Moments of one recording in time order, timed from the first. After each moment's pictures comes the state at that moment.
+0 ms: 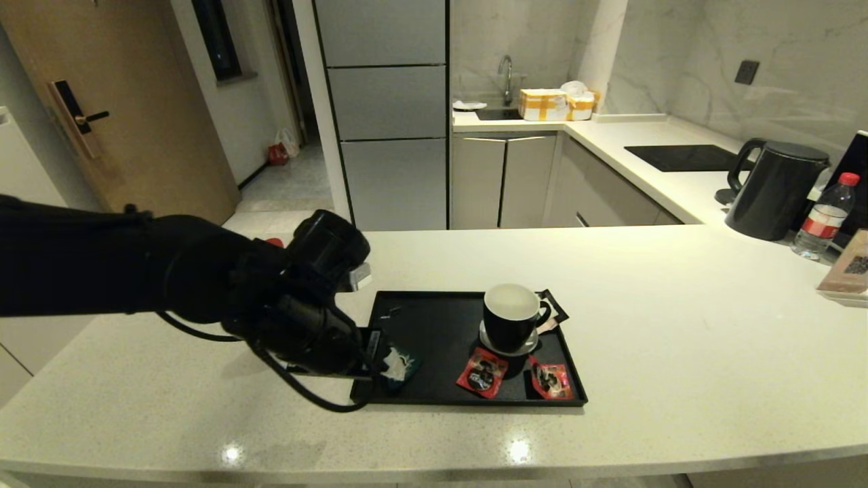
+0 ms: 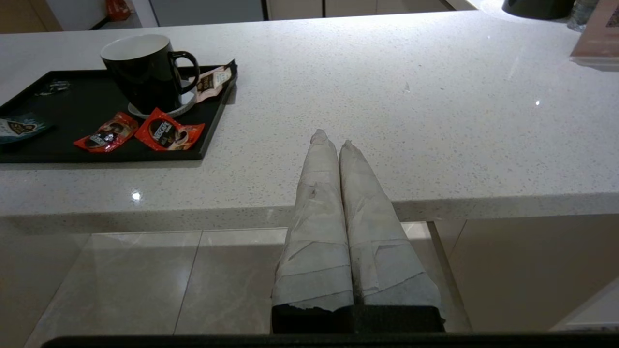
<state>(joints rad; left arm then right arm) -0.56 1.86 -1.30 0.49 -0.06 -0.38 0.00 0.00 0.00 0.00 0.00 0.00</state>
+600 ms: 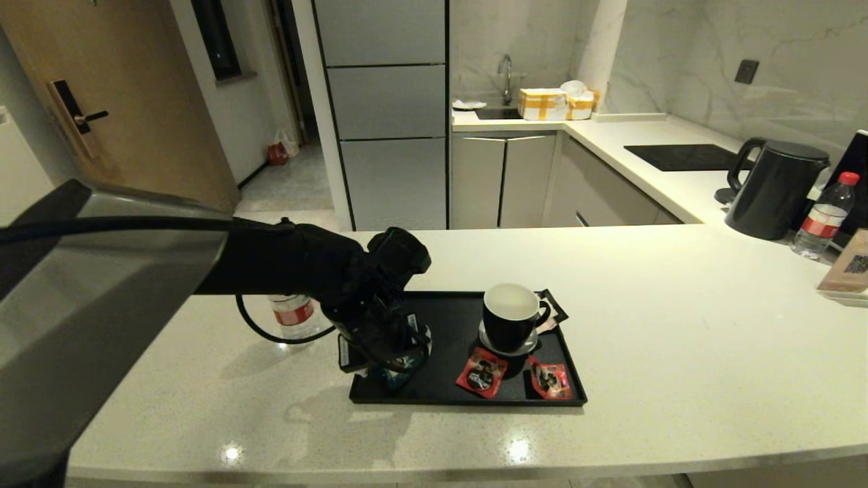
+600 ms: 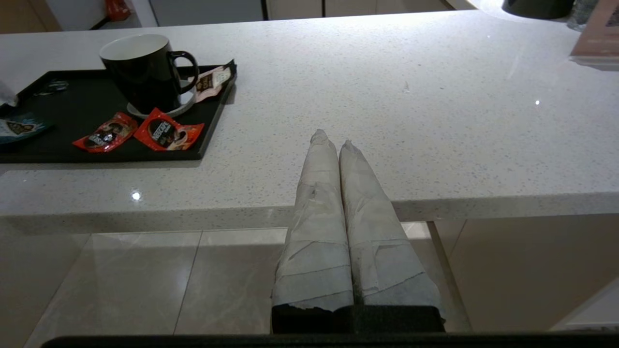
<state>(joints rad) -0.60 2.14 -1.57 0.58 0.12 -0.77 0.00 0.00 0.00 0.00 0.00 0.00</state>
